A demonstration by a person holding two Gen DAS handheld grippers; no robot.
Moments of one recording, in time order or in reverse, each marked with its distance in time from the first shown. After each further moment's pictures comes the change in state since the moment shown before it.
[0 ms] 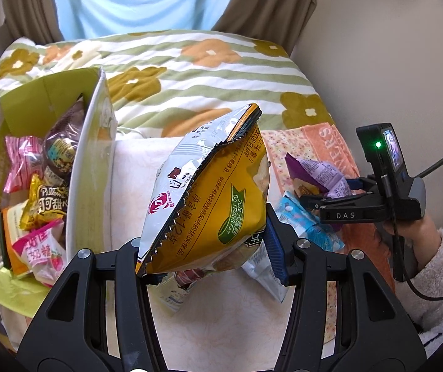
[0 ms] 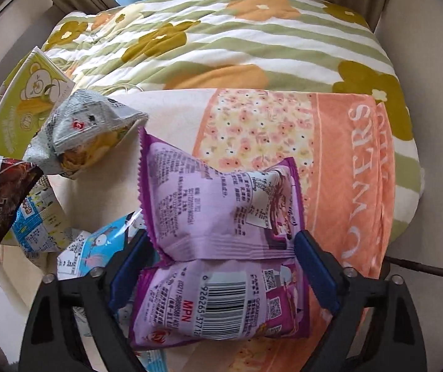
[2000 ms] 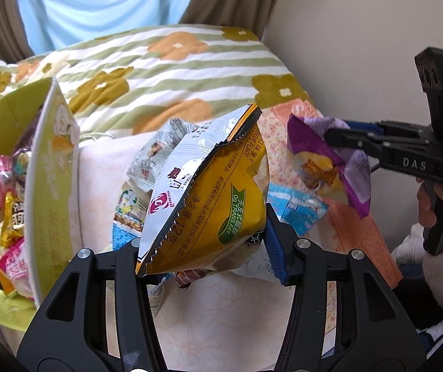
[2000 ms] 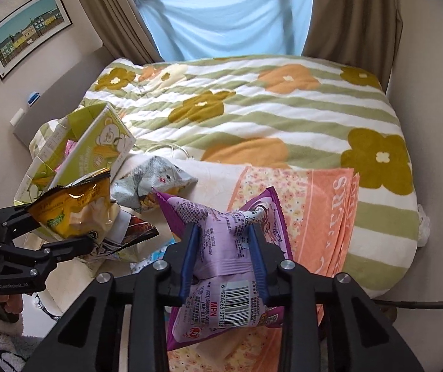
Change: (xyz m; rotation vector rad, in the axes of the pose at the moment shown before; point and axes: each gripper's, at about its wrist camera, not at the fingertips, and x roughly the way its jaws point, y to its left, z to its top) left arm 0.012 -0.038 -0.009 0.124 0.032 -0.067; right arm -0.102 -0.001 -0.013 -0.083 -0.313 0.152
